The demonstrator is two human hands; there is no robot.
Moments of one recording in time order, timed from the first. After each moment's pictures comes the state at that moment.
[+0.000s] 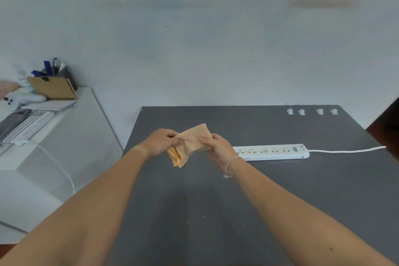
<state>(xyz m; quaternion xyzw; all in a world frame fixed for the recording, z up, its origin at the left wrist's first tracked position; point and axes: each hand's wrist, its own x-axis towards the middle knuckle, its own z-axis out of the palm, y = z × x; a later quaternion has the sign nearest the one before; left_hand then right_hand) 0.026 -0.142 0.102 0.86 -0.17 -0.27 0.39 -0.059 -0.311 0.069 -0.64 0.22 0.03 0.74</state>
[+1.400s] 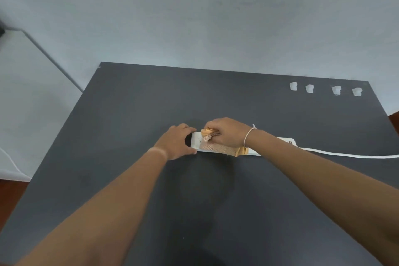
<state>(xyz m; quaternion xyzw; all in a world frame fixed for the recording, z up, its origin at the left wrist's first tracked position) 0.023 -0.331 -0.023 0.92 -0.22 -0.26 0.17 -0.005 -0.517 0.006 -0.93 -0.14 0.23 0.24</state>
